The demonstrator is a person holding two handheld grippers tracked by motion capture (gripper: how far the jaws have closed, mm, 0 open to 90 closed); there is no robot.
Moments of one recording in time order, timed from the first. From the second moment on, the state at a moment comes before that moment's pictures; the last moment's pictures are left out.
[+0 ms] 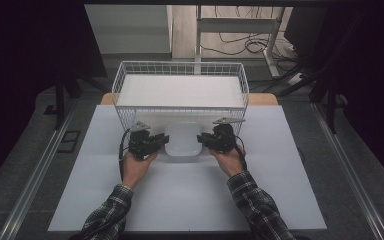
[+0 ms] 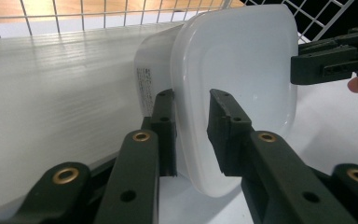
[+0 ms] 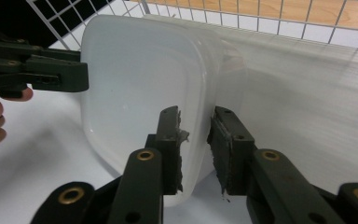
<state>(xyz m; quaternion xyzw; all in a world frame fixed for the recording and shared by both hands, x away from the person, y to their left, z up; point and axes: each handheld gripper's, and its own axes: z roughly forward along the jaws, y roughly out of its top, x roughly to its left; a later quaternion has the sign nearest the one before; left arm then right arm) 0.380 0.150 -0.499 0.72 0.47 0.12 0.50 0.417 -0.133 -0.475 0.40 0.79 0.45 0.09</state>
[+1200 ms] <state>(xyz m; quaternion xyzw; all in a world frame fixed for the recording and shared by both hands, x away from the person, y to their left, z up) 0.335 0.162 -0.497 0.74 0.43 0.16 0.49 0.393 -0.139 -0.463 0.37 0.79 0.48 0.11</state>
